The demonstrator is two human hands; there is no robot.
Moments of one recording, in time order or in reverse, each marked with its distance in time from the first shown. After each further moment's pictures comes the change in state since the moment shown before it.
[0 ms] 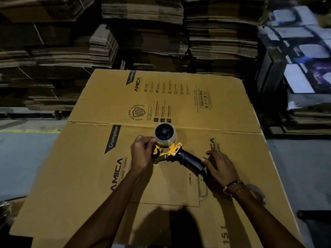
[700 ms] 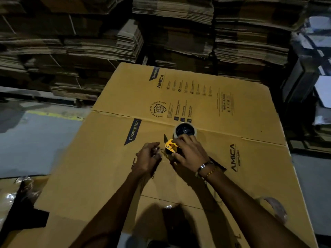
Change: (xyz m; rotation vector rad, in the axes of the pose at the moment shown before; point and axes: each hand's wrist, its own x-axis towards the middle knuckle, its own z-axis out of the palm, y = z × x) left_hand -0.010 -0.072 -0.035 0.024 -0.213 -0.139; right_hand 0.054 -0.149 0.045 -0.227 -0.174 -0.482
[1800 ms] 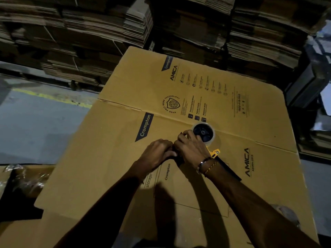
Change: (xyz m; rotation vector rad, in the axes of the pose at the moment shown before) left_hand 0.036 -0.023 -0.029 0.313 -0.228 0.442; right_hand 0.051 -0.044 0.020 -0.329 -0.155 -0.141
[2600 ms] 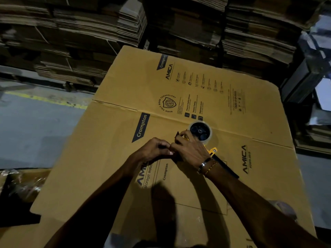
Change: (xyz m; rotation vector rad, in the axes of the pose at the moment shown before) left_hand 0.013 -0.007 -0.017 -0.730 -0.270 -0.320; right_hand -0.007 0.006 0.002 0.071 0.051 -0.064
